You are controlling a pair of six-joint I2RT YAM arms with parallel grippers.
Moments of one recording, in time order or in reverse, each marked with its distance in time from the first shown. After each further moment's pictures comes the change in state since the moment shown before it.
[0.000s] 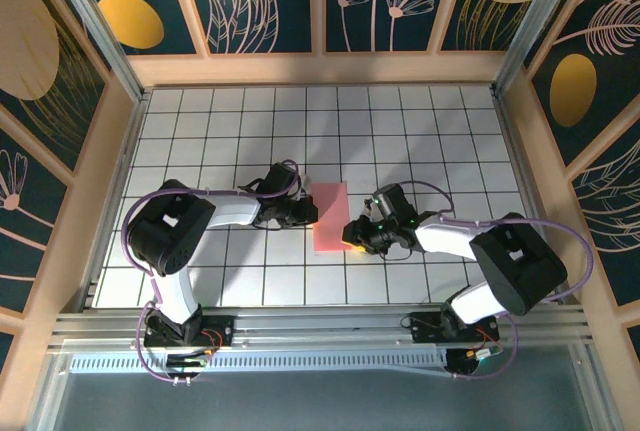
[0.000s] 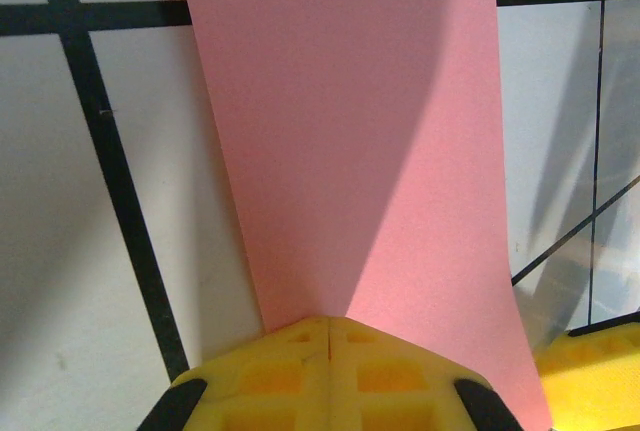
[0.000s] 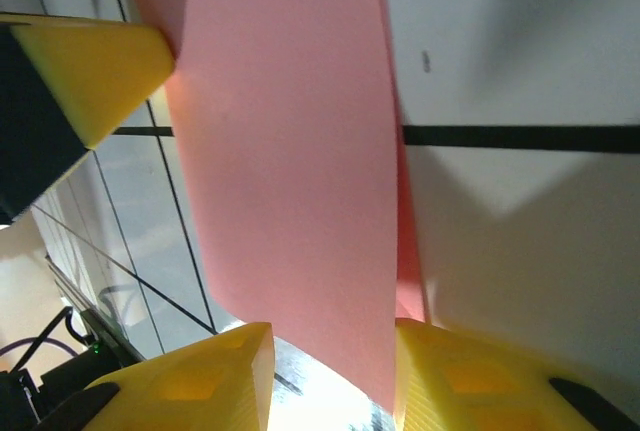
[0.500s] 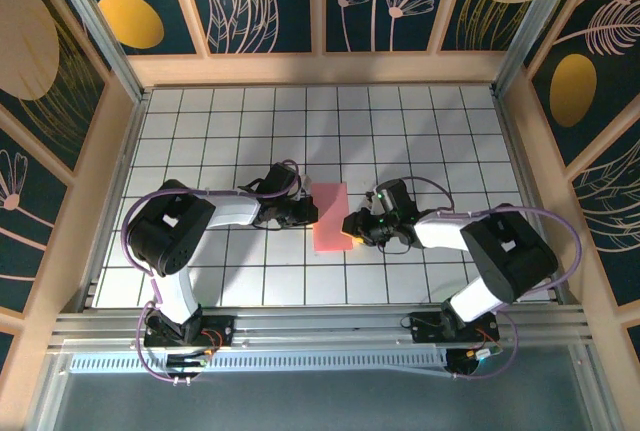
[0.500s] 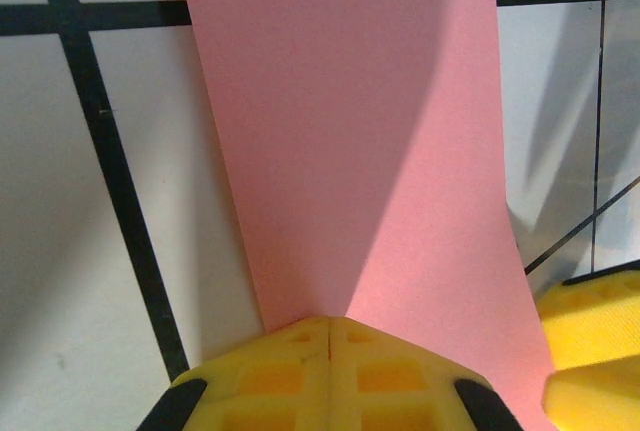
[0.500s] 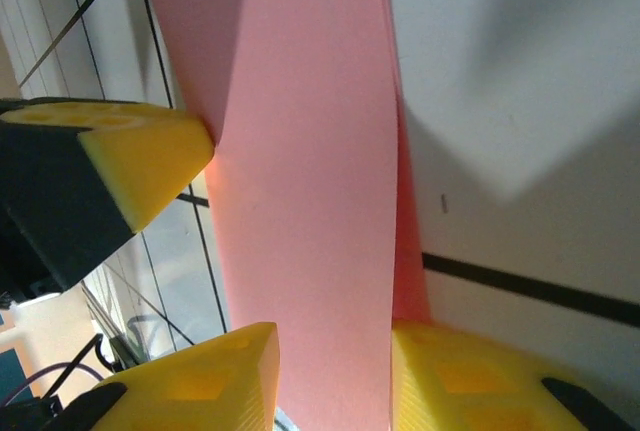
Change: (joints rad) left arm 0.000 0.000 0.000 0.000 -0.002 0.000; right arm -0.056 0.084 0.002 0.148 -0.029 0.003
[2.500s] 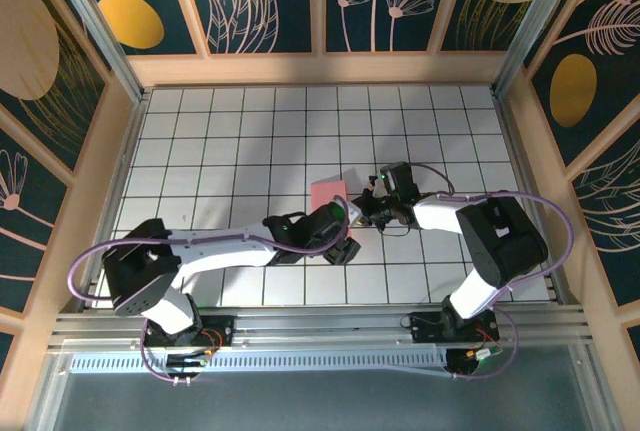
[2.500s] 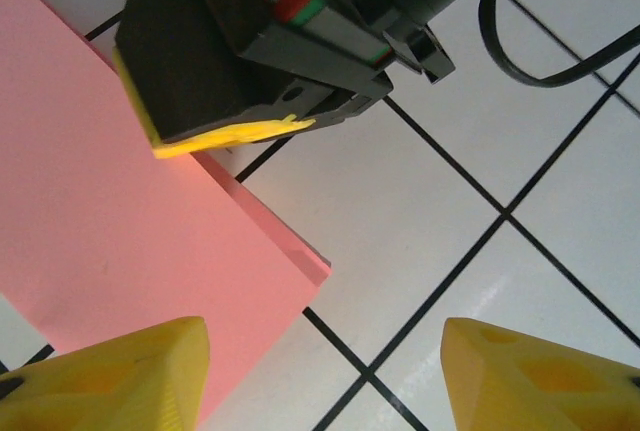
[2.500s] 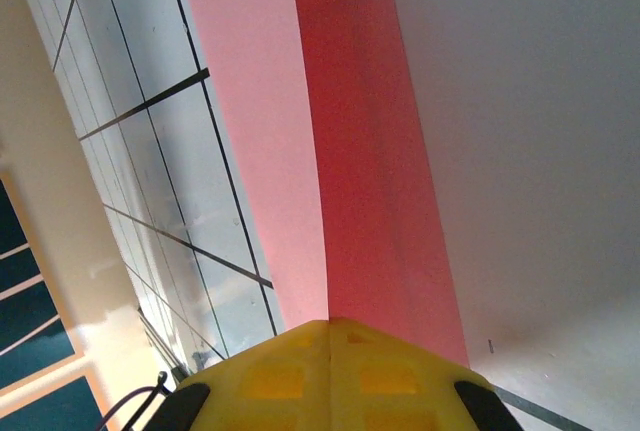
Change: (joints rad) left arm -0.511 -0.225 0.094 -0.241 -0.558 0.323; right arm -0.093 0.079 0.140 -0.052 -0.076 0.037
